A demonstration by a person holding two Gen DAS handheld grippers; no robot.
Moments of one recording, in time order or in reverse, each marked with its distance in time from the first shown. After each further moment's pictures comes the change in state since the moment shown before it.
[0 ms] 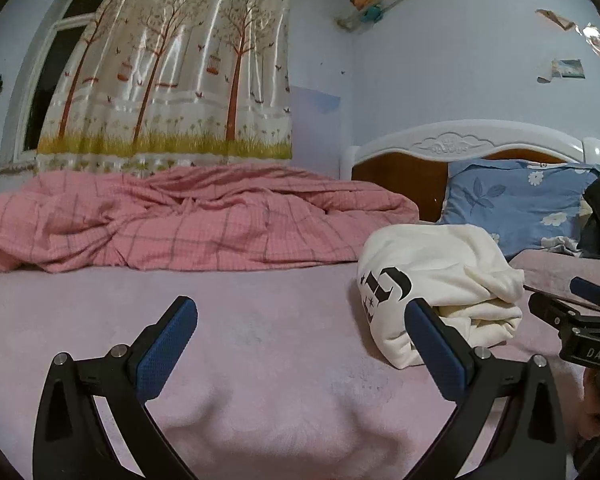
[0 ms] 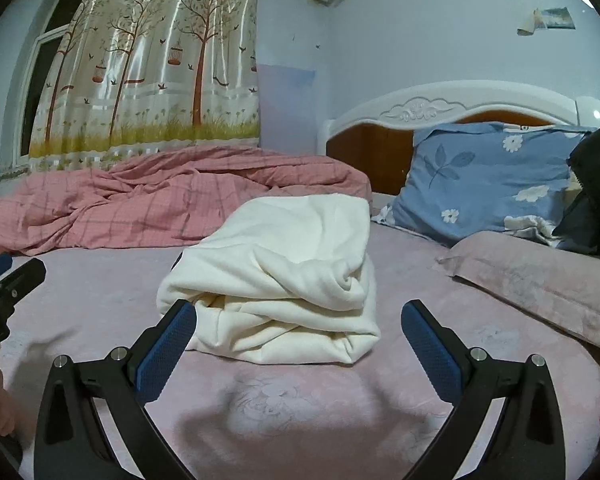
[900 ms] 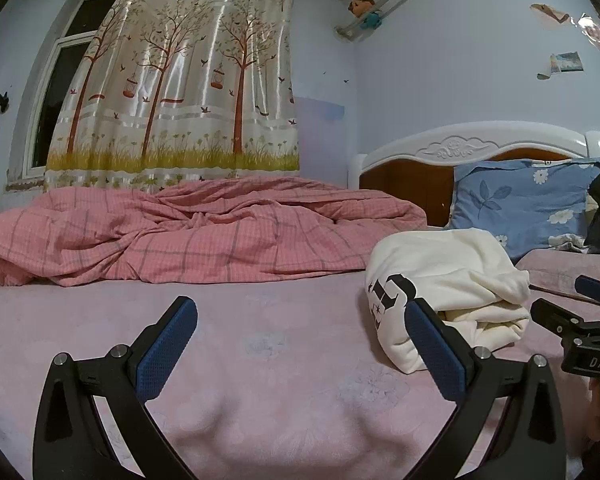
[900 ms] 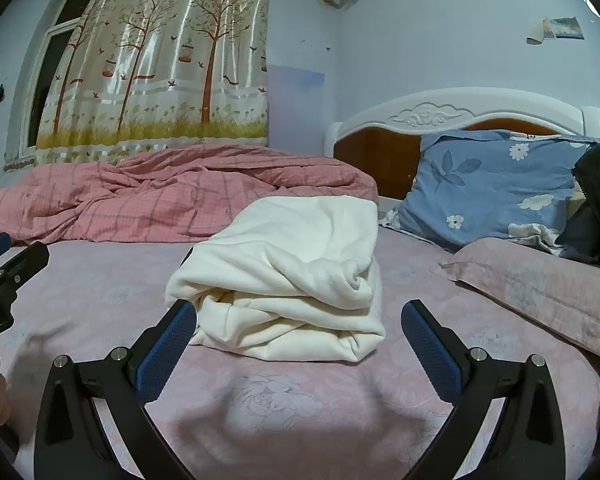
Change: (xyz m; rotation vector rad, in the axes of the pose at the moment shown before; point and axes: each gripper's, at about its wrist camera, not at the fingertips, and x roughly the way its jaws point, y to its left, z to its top) left arm -0.002 -0.011 -0.003 0.025 -0.037 0.039; right arm 0.000 0.008 -0.002 -0.036 0.001 0.017
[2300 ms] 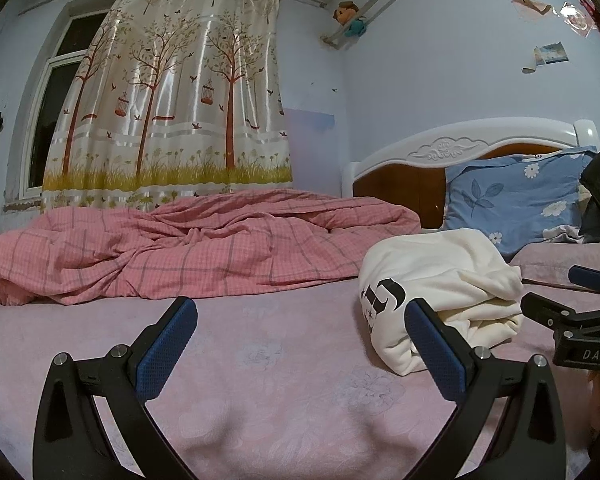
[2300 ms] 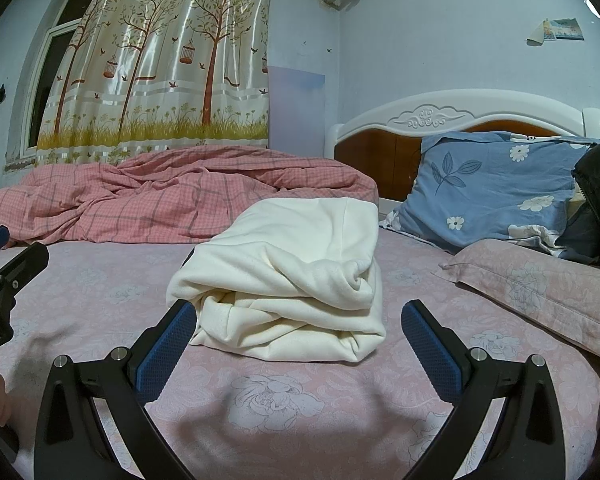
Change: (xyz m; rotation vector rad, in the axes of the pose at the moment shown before) left arm -0.007 -0.013 0.005 0.053 -0.037 -0.005; right arm 0.000 0.001 0.000 -0.001 -0.001 0.000
